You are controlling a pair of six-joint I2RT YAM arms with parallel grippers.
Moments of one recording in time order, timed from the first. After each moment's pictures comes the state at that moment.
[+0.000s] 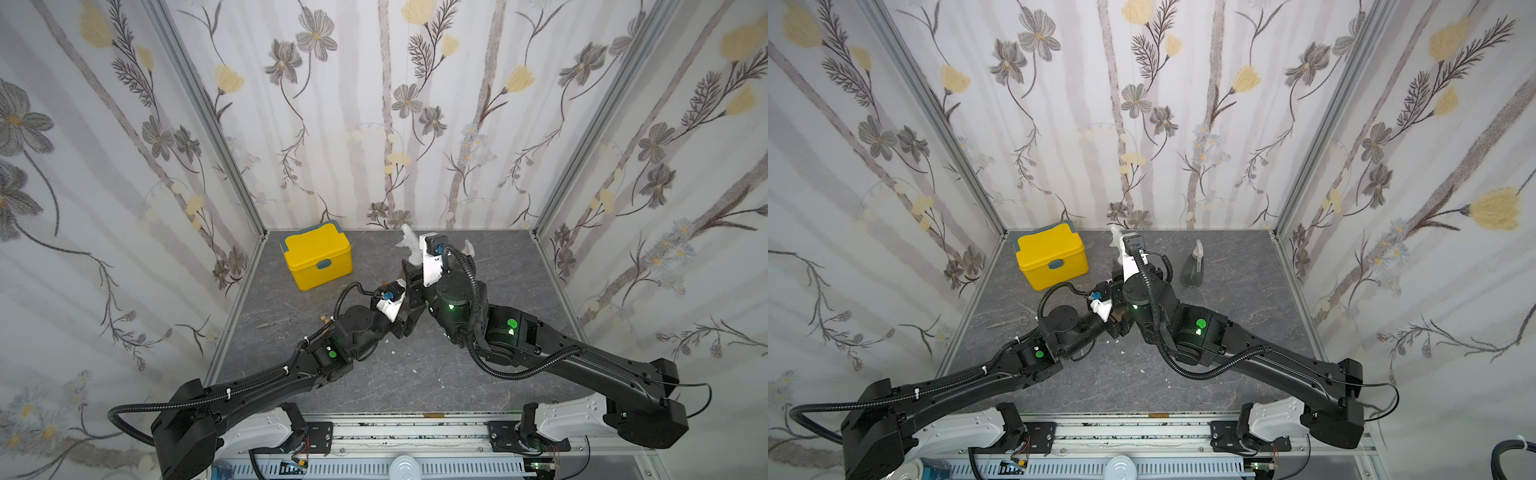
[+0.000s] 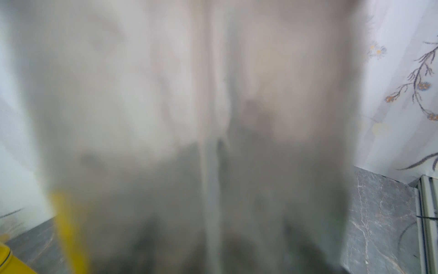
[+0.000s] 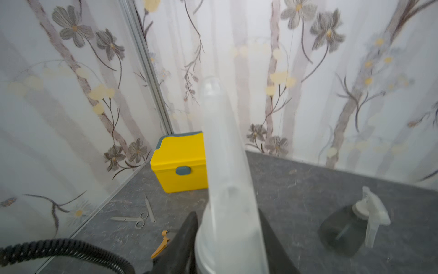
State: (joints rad) left arm -0.95 1.12 0.67 0.43 -0.14 0.04; right arm 1.21 1.32 1.44 -0.31 0.74 0.24
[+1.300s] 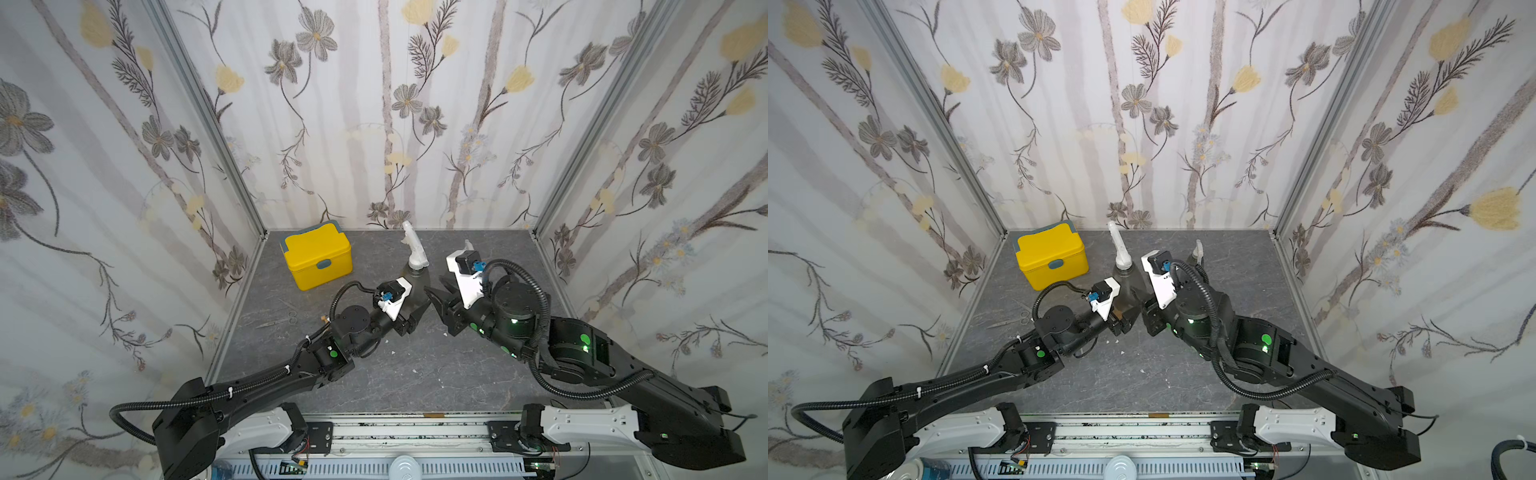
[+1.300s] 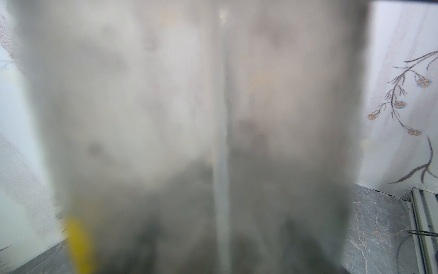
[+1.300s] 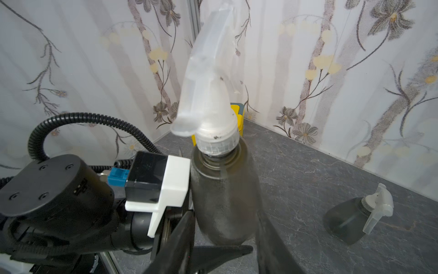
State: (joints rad) left arm -0.95 1.13 0.67 0.53 -0.10 0.07; right arm 1.14 1.02 1.34 -0.56 0.38 0.16
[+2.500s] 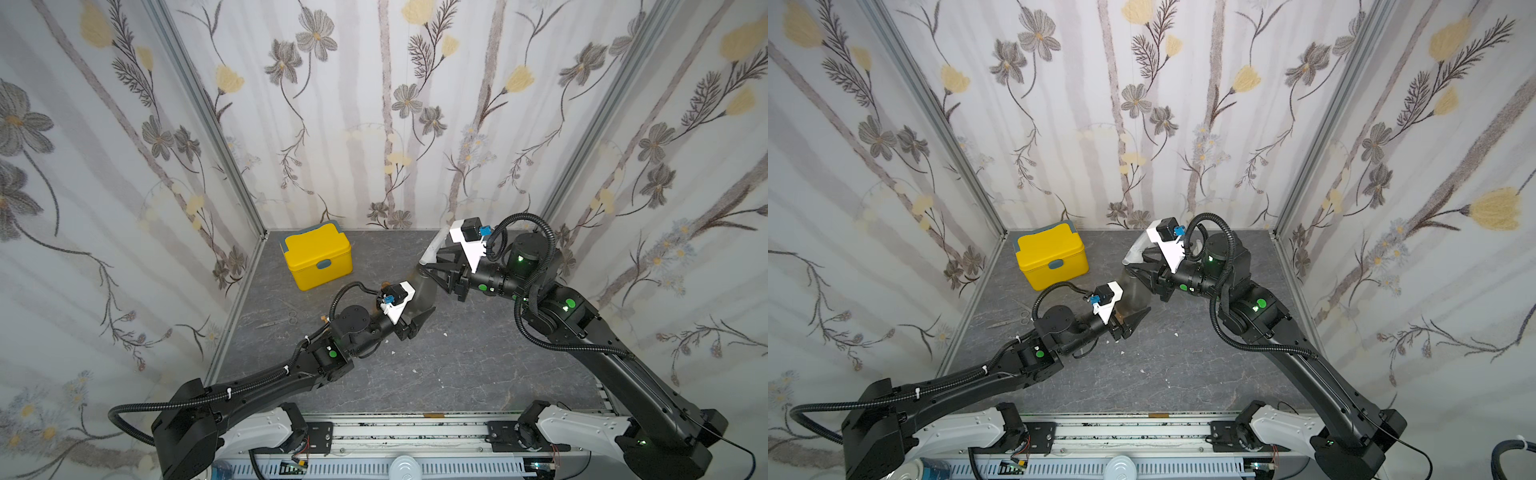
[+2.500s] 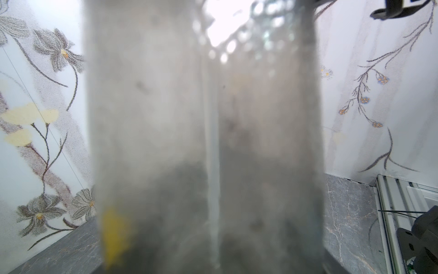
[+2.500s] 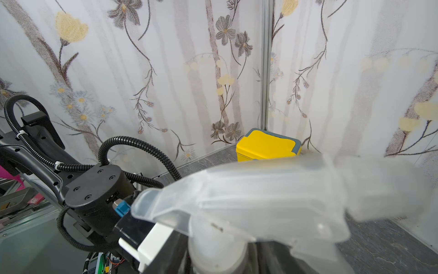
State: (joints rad) left arm -0.95 1.13 0.67 0.51 0.00 0.07; right arm 0.69 1.14 1.34 -0.29 -0.46 0.07
